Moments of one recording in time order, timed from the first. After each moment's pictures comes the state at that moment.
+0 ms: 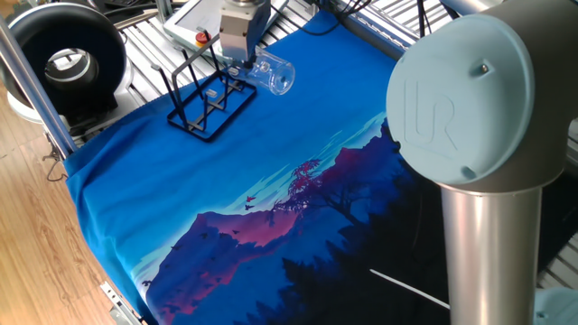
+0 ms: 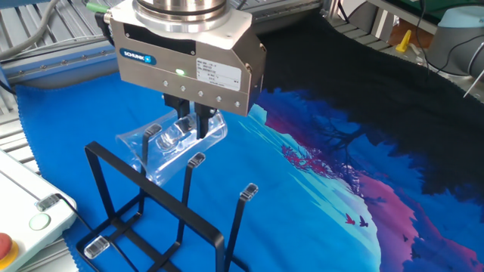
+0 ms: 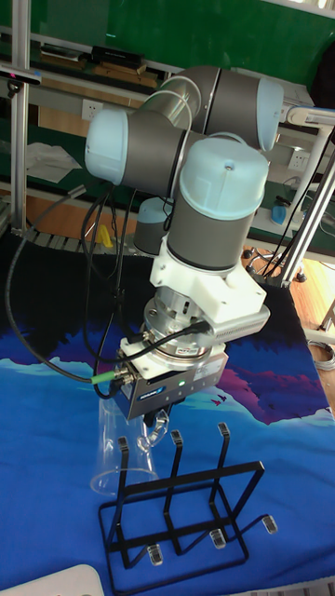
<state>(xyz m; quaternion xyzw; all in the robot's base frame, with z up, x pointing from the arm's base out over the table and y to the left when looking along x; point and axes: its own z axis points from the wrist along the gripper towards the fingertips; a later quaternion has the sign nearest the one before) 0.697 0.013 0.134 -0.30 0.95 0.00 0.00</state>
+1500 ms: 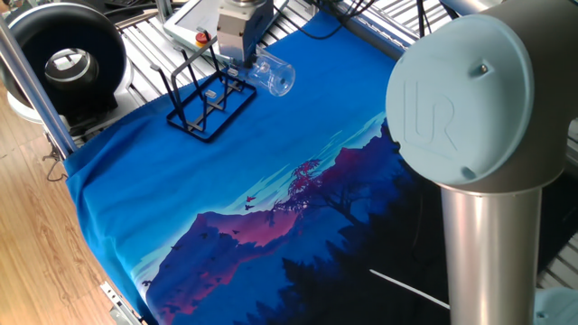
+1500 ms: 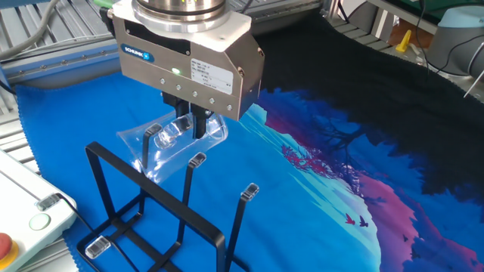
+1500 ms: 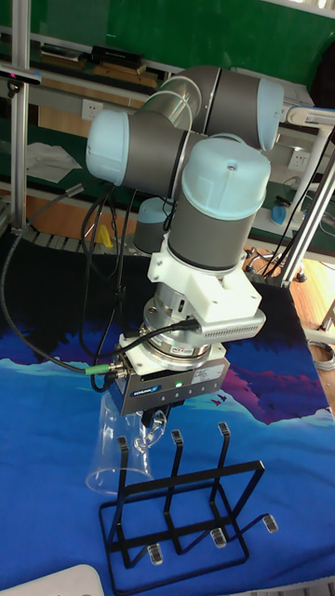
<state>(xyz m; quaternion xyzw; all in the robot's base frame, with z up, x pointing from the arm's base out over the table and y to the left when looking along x) 0.701 0.008 0.134 -0.22 0.97 -0.01 0.01</state>
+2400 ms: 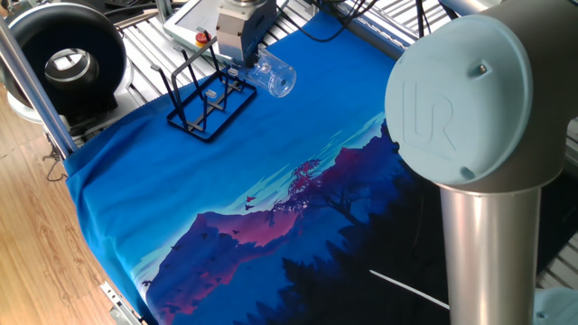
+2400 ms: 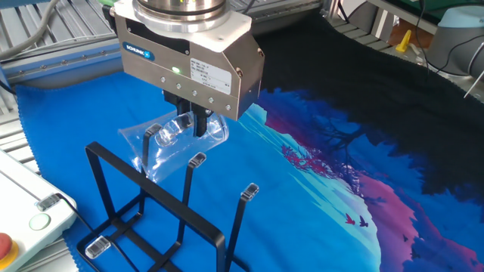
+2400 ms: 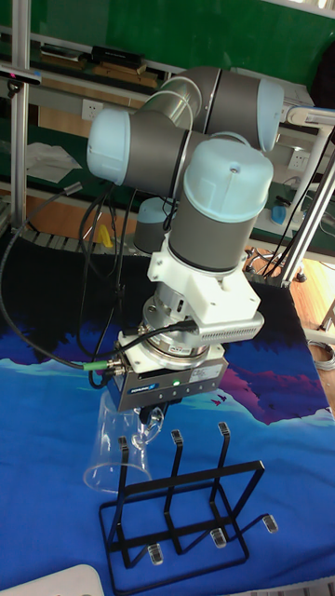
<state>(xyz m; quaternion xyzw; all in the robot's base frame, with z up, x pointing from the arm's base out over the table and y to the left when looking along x) 0.692 0.001 0.134 -0.22 0.97 -0.02 -0.02</state>
